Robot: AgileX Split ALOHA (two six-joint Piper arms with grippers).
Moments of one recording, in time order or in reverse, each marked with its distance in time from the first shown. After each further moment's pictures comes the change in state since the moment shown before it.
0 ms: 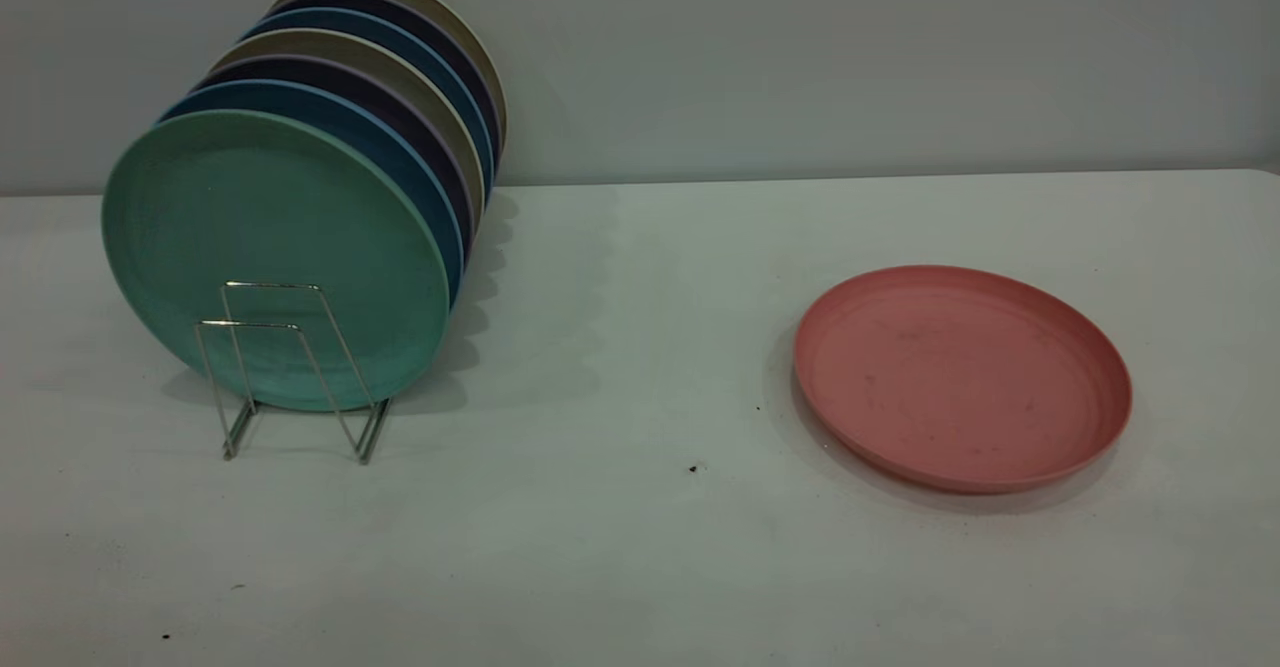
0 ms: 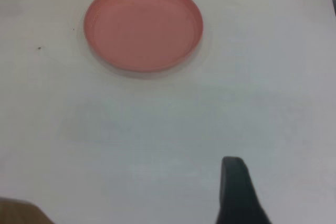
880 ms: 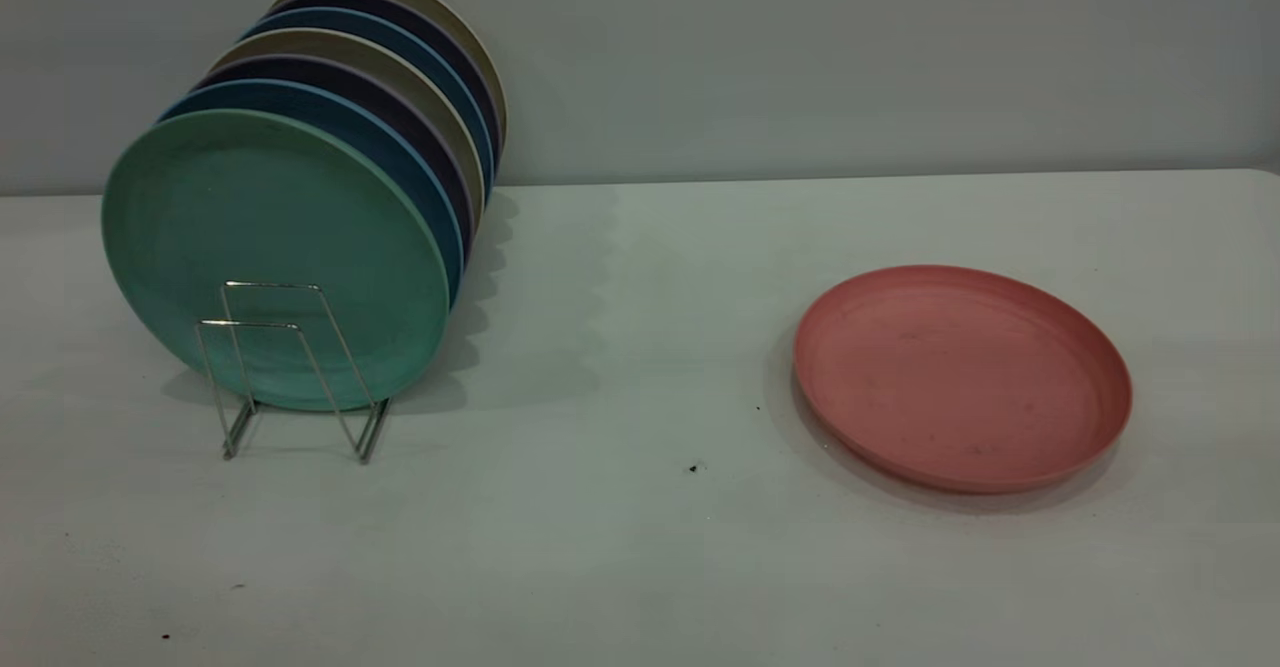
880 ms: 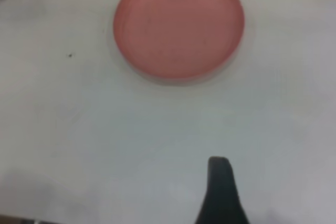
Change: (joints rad) left arm 0.000 0.696 -0.288 -0.161 -0.239 0.254; right arm 0.000 0.635 -0.097 0.118 -0.340 0.000
